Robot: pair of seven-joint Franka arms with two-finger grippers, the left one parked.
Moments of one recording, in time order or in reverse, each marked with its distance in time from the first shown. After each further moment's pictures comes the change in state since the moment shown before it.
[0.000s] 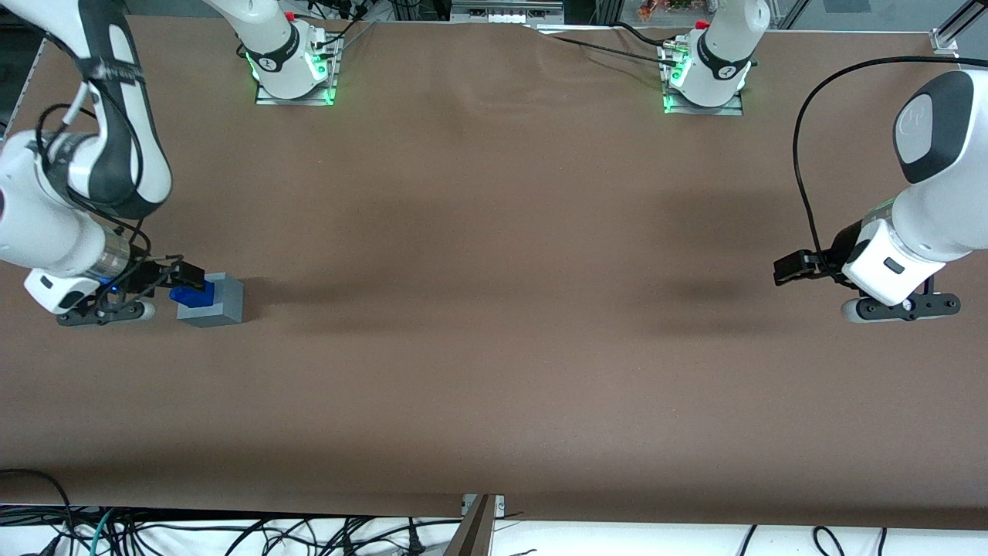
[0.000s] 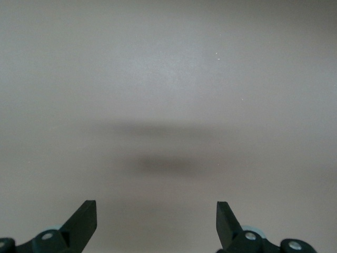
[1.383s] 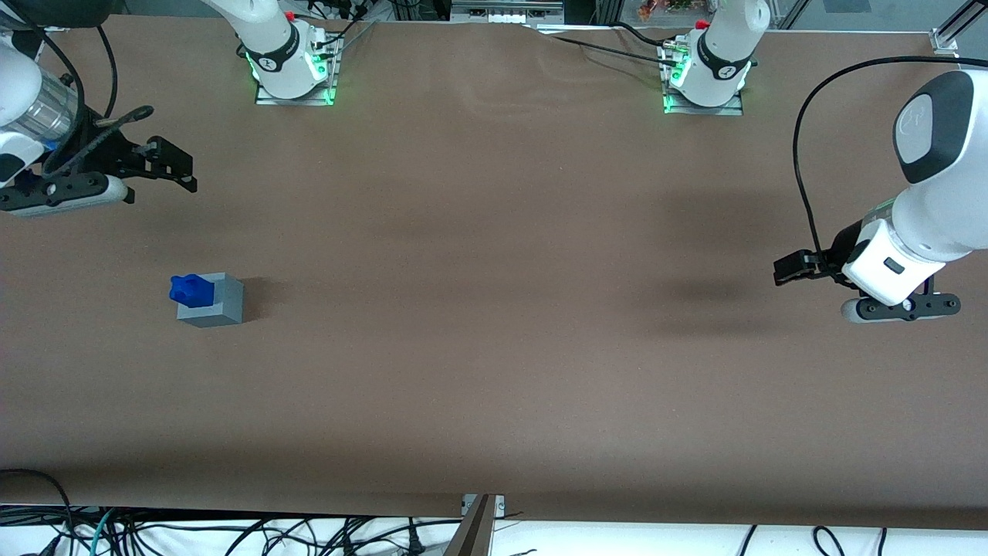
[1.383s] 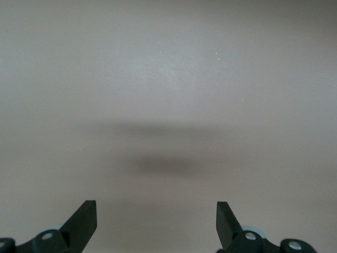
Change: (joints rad) arm 0.053 -0.309 0.098 0.072 -0.035 -0.380 0.132
